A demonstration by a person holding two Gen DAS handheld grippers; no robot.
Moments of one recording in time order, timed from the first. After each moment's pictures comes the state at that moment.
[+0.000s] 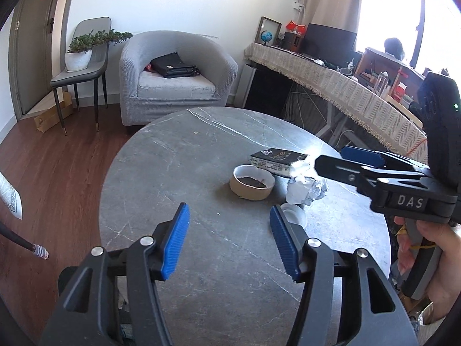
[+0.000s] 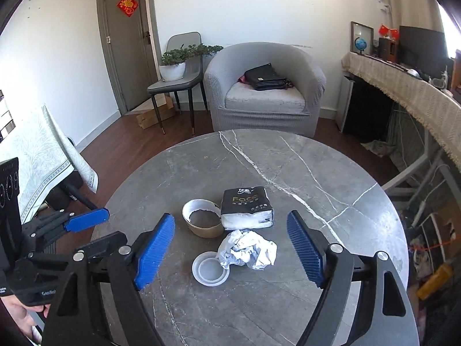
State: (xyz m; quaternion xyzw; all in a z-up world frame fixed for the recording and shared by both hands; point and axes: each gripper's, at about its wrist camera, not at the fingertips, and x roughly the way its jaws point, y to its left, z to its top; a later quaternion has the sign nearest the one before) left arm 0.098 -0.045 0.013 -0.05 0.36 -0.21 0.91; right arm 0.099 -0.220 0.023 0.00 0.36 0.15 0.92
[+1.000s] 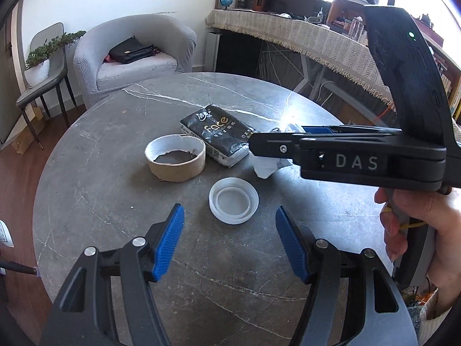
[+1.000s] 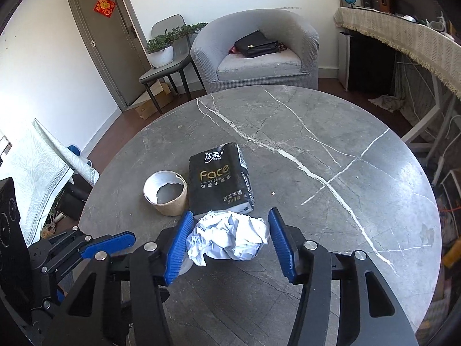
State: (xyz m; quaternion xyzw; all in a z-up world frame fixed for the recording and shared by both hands) left arm 0.109 -0.130 -0.019 0.04 0.41 -0.26 0.87; right arm 0.112 -0.271 -0.012 0.08 0.41 0.15 0.90
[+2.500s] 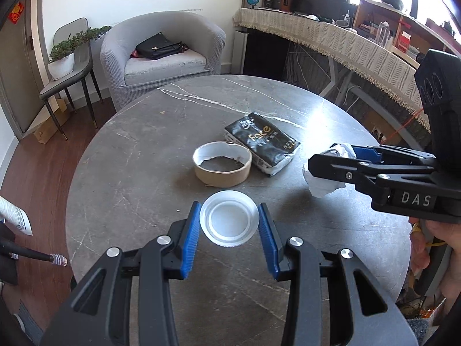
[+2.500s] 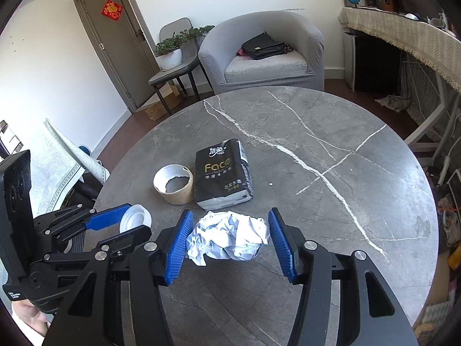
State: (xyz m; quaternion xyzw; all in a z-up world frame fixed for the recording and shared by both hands) left arm 0.121 -0.104 -0.006 0.04 0.41 -0.19 0.89; right arm 0.104 -0.268 -0.008 0.08 0.41 0.18 0.89
